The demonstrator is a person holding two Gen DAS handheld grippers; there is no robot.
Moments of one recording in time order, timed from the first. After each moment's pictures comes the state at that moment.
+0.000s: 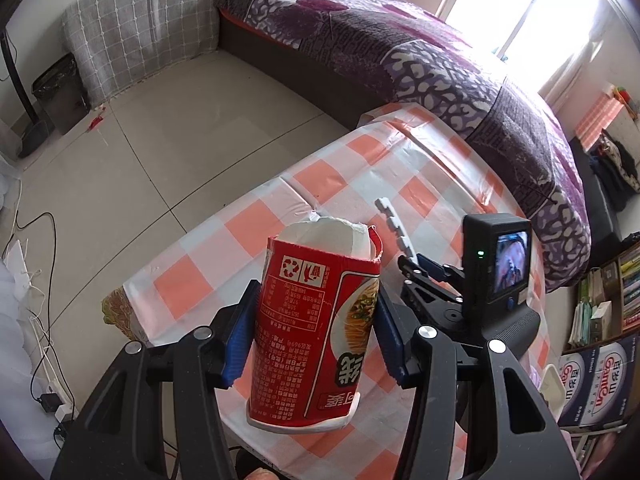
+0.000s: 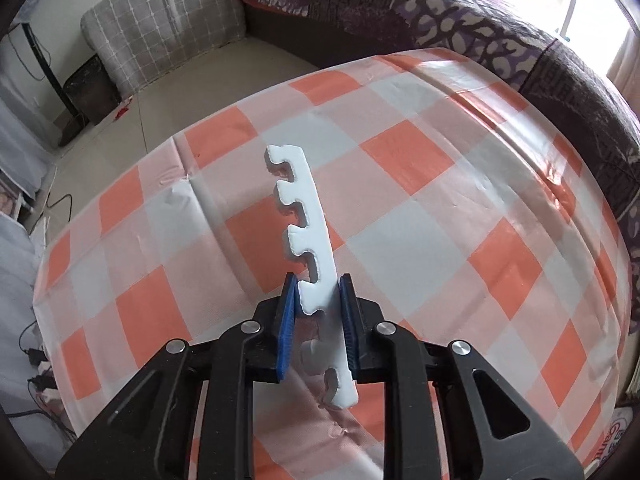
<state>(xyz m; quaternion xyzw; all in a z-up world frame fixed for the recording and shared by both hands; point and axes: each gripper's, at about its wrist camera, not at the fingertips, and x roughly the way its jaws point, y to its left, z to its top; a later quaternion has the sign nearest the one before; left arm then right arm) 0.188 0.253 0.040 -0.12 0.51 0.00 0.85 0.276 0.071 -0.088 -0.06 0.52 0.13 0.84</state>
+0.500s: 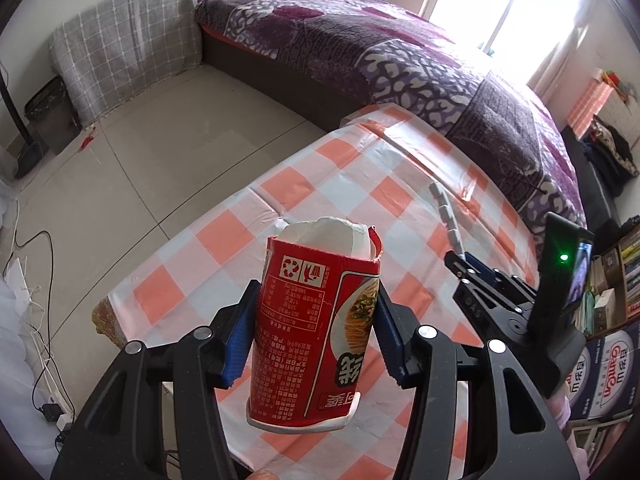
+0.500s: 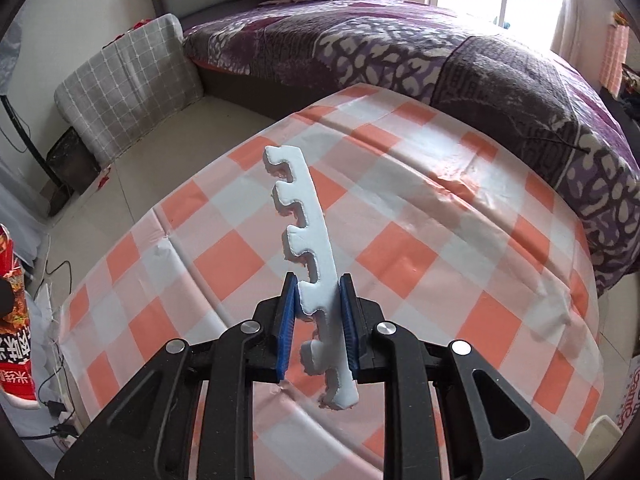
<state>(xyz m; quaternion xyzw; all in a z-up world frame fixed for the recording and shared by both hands) 0.188 0.207 0.048 -0.09 0.50 -0.02 0.86 0.248 -0.001 -0.031 0.01 0.47 0.06 0.88</state>
